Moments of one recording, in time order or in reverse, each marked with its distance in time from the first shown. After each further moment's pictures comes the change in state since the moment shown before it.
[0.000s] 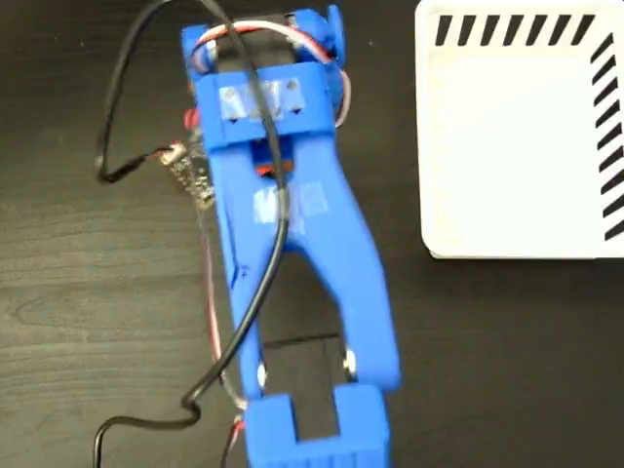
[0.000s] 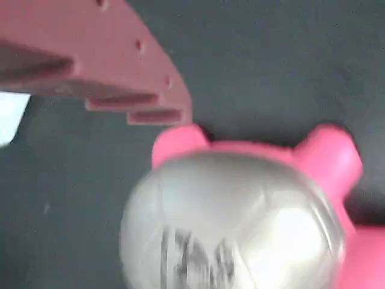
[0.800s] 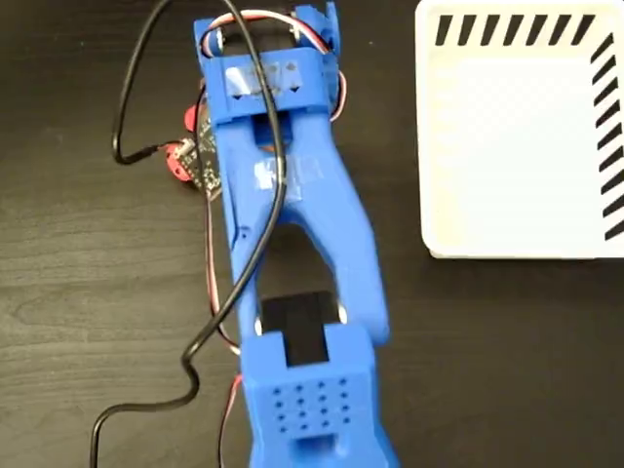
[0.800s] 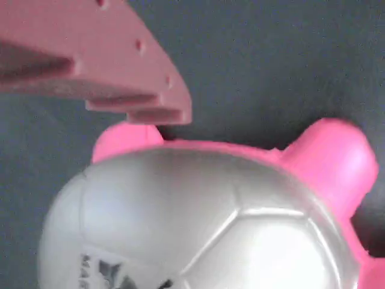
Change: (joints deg) arm 0.0 -13.2 -6.0 -2.8 0.1
